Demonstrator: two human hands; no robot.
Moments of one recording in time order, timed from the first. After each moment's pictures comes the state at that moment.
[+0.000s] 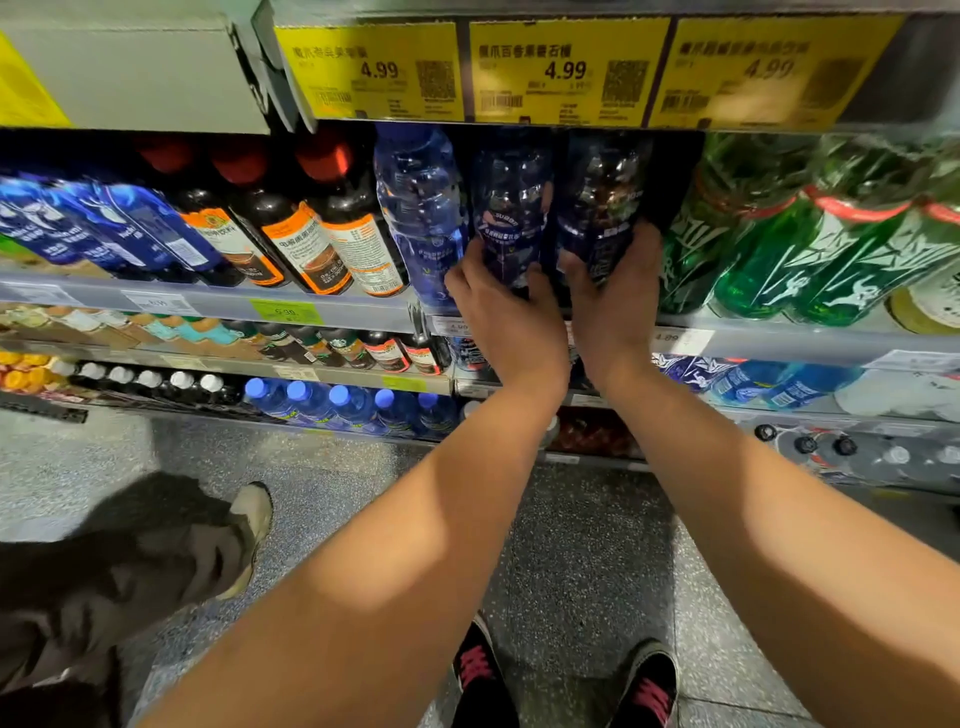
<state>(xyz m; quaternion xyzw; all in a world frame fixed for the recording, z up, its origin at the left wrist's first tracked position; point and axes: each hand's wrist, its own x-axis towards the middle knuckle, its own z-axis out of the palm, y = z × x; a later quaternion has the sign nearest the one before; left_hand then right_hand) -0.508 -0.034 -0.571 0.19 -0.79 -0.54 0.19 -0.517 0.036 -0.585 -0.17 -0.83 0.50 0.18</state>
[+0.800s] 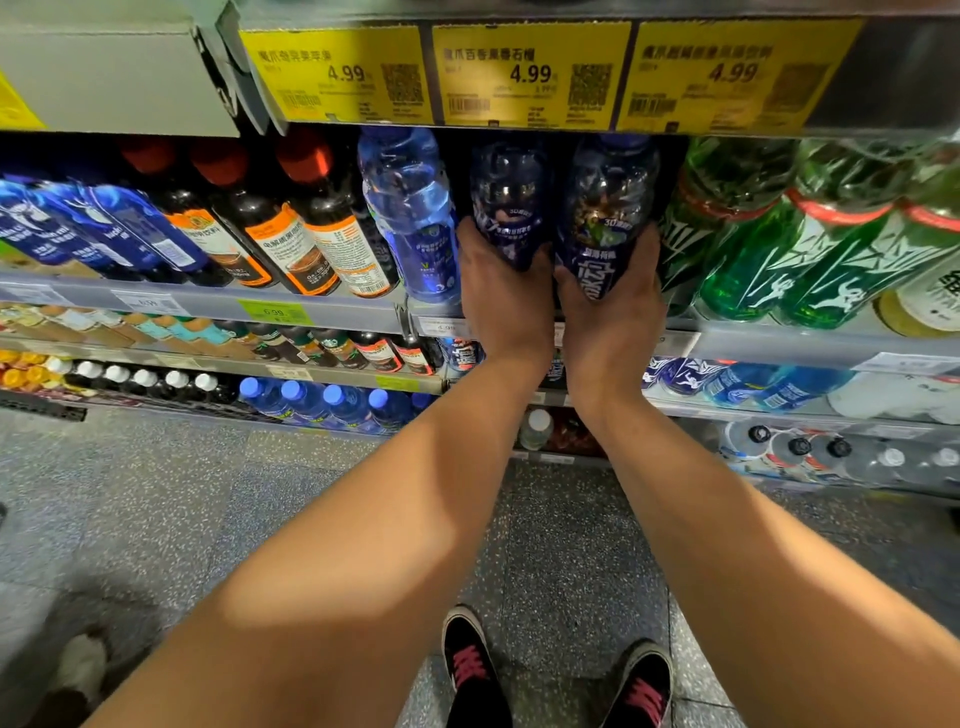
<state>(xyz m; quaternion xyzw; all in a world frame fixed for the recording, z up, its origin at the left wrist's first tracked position) -0.532 -0.028 -0.571 0.18 -0.82 -0.51 0.17 -0.498 0.035 -0.579 -0.21 -0.83 0.46 0.23</state>
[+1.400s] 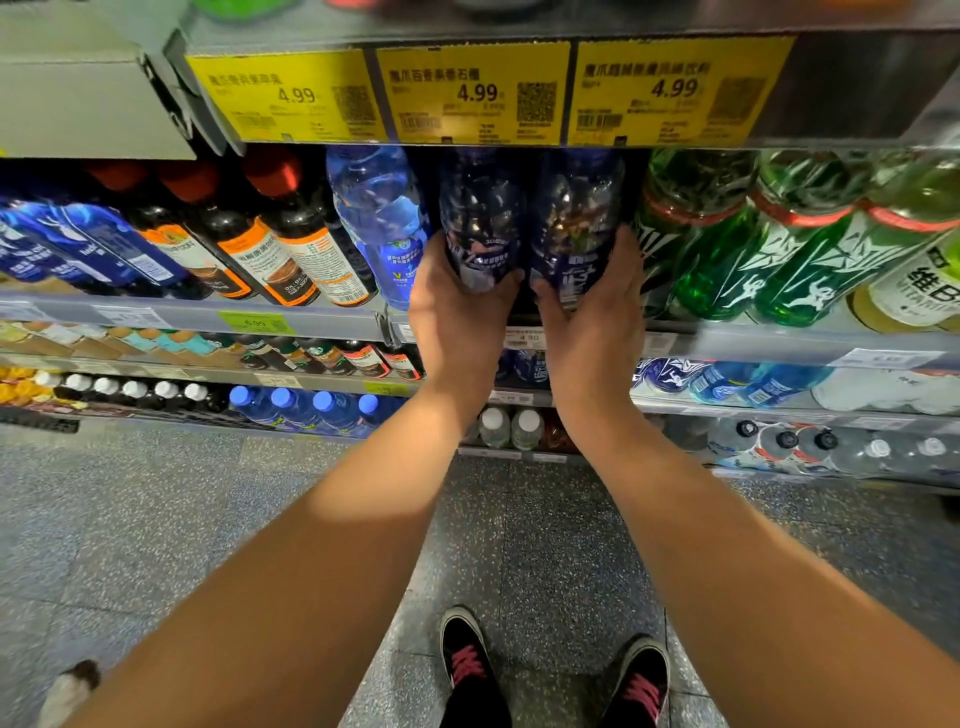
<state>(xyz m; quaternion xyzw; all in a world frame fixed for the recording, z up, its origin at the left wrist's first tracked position) -0.524 -0.057 -0.576 0.13 -0.83 -0.52 0.14 -0.488 0.043 -0.576 -0.16 -0.90 0.32 0.26</state>
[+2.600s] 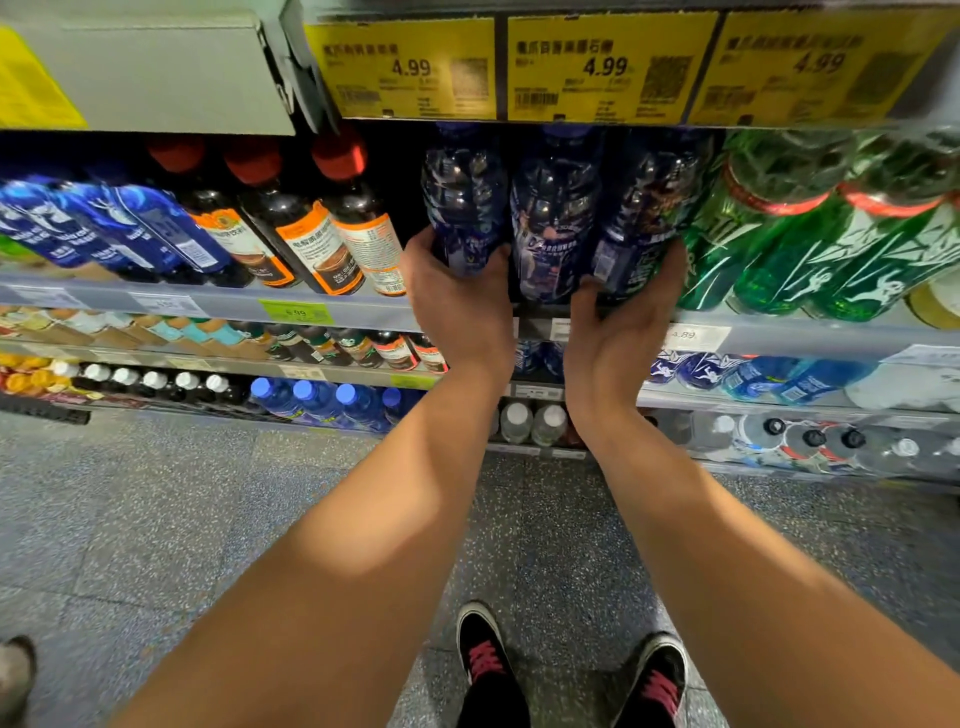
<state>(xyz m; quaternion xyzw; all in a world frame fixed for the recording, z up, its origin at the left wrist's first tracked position) -0.534 -0.092 -0.576 0.21 -0.78 -0.55 0.23 -0.489 0.000 -0.591 -0.26 -0.79 0.49 0.28</state>
